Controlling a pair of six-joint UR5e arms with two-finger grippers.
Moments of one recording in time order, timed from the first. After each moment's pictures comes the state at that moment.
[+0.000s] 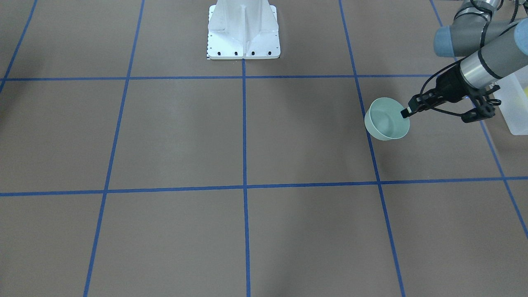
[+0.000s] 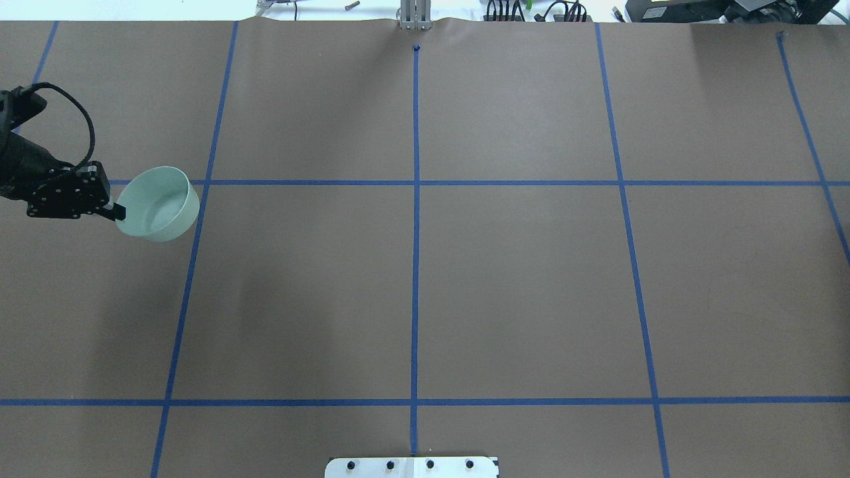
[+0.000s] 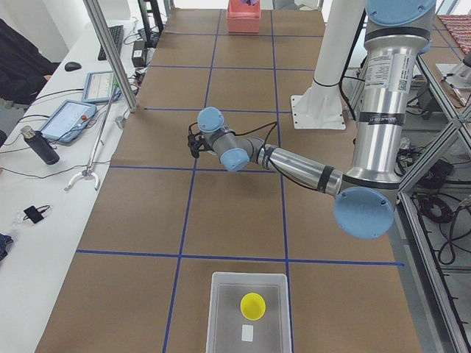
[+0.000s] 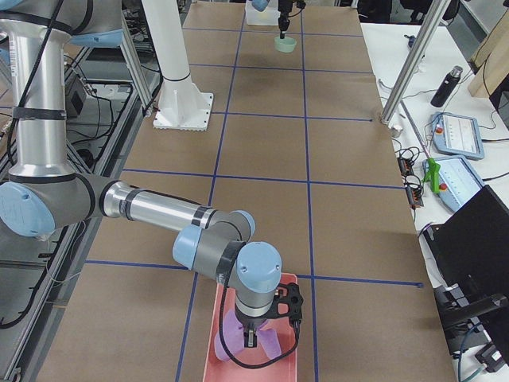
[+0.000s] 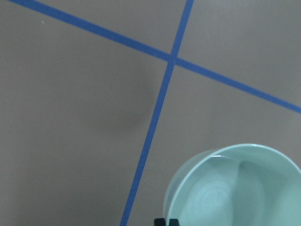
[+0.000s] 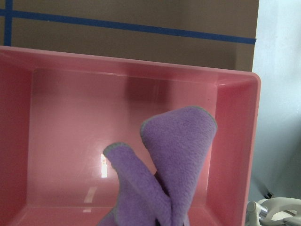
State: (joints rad) left arm -1.08 -1.65 -1.77 -2.13 -2.52 -1.25; right arm 1.85 -1.62 1.48 -1.66 2.14 -0.43
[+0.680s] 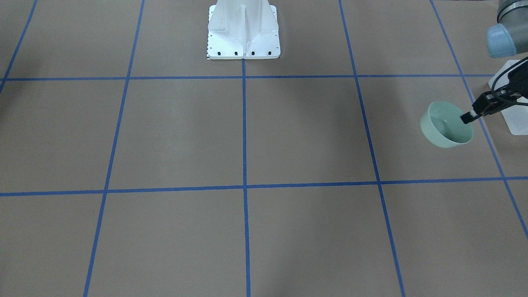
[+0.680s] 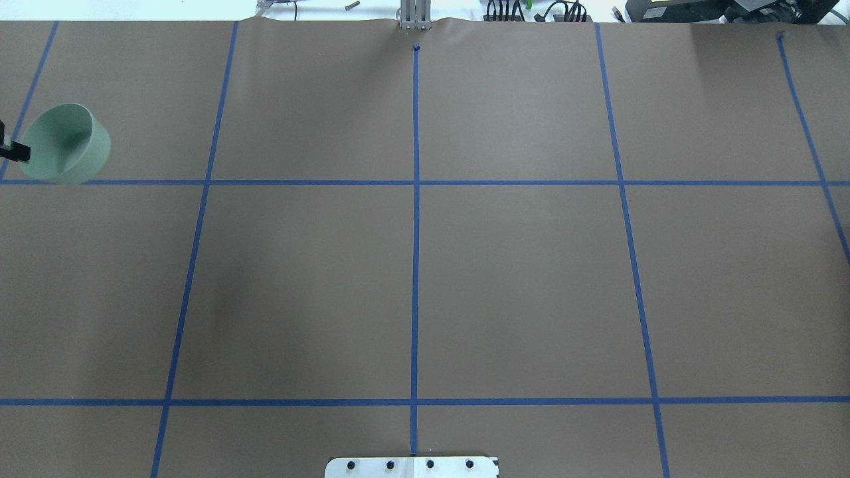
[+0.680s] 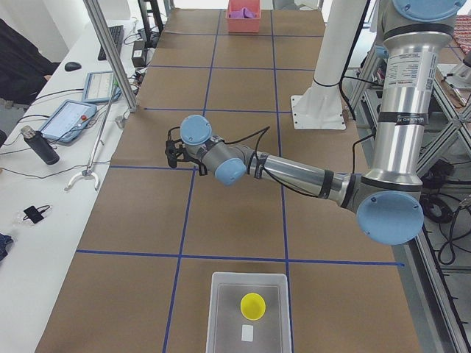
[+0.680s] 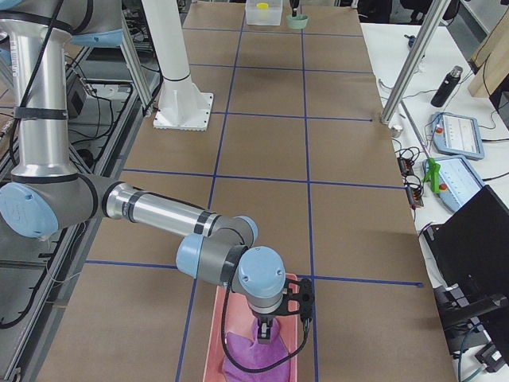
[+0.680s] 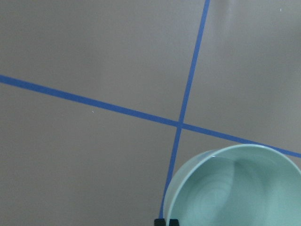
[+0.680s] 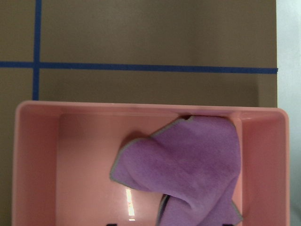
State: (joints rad) left arm -1.35 -1.62 -1.73 -2.06 -2.60 -0.90; right arm 1.85 -1.61 1.49 -1.58 2.33 -0.25
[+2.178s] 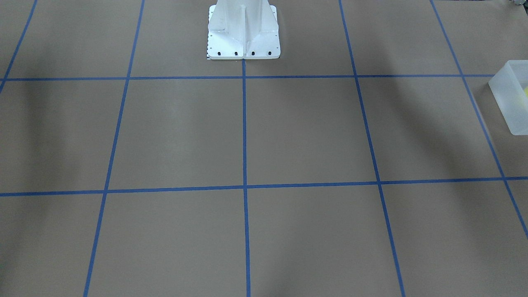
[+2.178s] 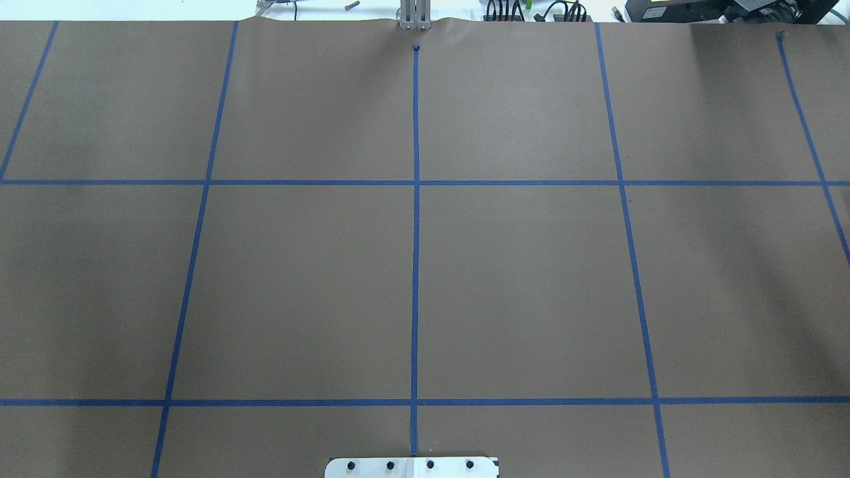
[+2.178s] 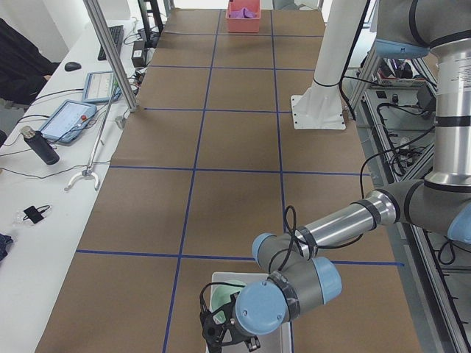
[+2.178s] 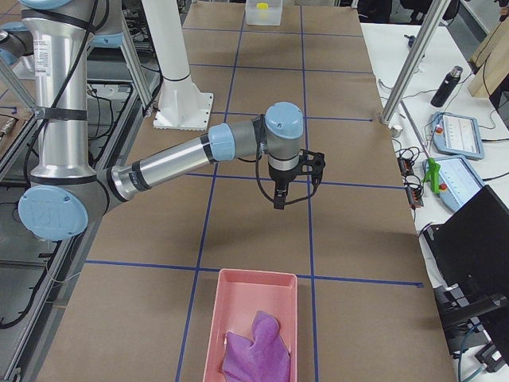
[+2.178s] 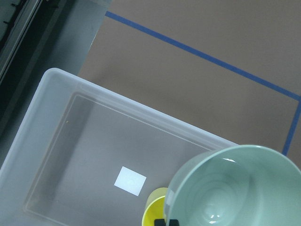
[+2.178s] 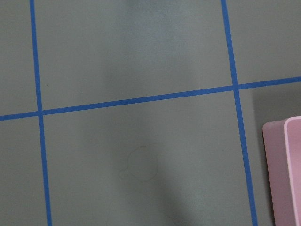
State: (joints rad) left arm -1.97 -1.47 -1.30 -1.70 -2.36 0.05; right arm 1.47 -1.61 2.03 -1.77 2.40 0.36
